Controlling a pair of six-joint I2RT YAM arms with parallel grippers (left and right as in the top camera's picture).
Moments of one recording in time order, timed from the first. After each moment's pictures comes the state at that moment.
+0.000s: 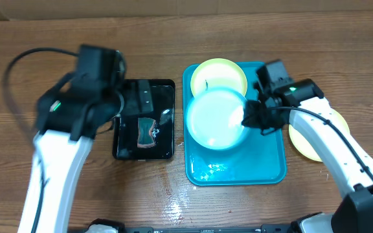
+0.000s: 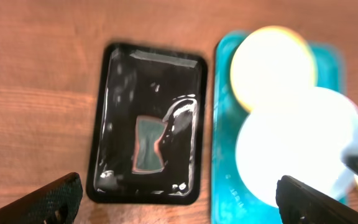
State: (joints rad) left arm -0.21 1.32 1.58 -1.24 0.03 -0.36; right arm 0.34 1.59 1.28 -1.01 -0.15 0.41
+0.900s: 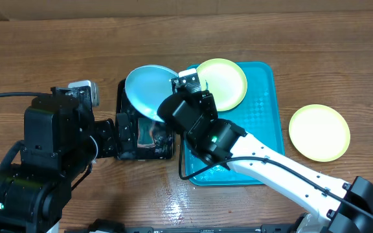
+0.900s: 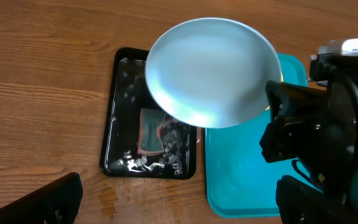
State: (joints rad) left arm -0.21 1.04 1.59 -1.37 0.03 -0.36; right arm 0.94 1.64 1.33 -0.50 0.68 0.41
